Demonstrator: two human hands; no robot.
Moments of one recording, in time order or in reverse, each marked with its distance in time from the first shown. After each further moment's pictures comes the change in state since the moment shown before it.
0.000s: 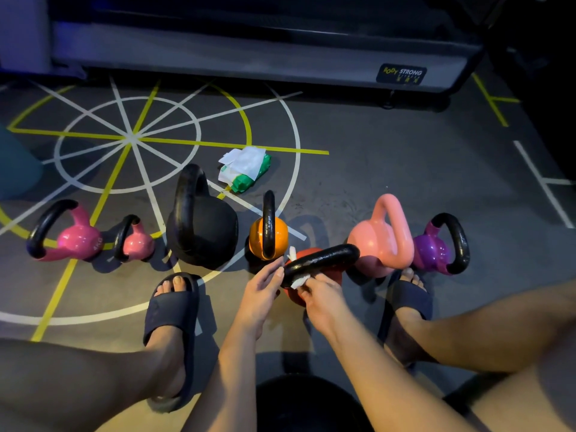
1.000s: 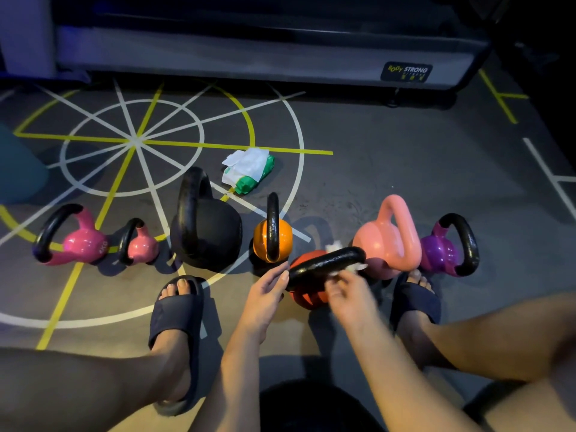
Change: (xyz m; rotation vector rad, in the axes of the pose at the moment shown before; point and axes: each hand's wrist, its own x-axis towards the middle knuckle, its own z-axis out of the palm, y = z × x) left_hand 0.007 -0.003 -0.002 0.051 -0.014 -0.029; right_hand 0.000 -0.040 -0.012 0.380 0.241 0.053
